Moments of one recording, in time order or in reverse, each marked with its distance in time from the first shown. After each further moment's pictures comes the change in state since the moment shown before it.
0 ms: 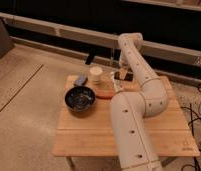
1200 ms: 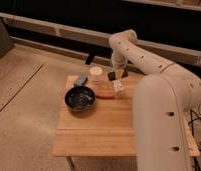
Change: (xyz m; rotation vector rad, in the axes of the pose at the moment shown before) arm -0.070 0.047 -0.048 0.245 0.099 -0.592
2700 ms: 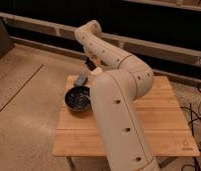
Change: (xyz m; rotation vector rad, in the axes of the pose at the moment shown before) arm -0.100 -0.118 0.024 0.001 0.081 -0.381
